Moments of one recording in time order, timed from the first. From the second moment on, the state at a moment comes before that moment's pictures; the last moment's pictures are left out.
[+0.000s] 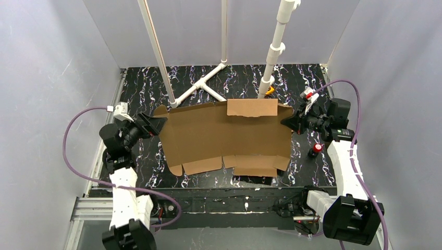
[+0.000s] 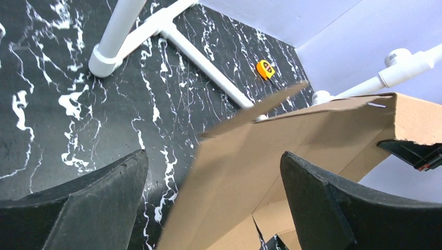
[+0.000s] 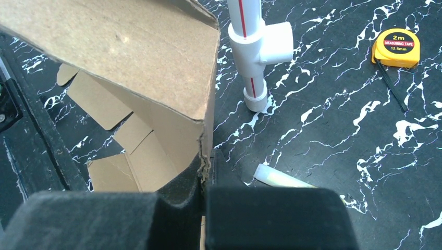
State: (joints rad) left arm 0.32 0.71 0.54 0.00 0.75 -0.50; right arm -0.14 1.02 0.81 -0.38 -1.02 -0.32
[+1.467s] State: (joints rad) left arm 0.21 0.89 0.37 0.50 1.10 -0.60; right arm -0.17 1.02 0.80 -0.31 -0.97 -0.21
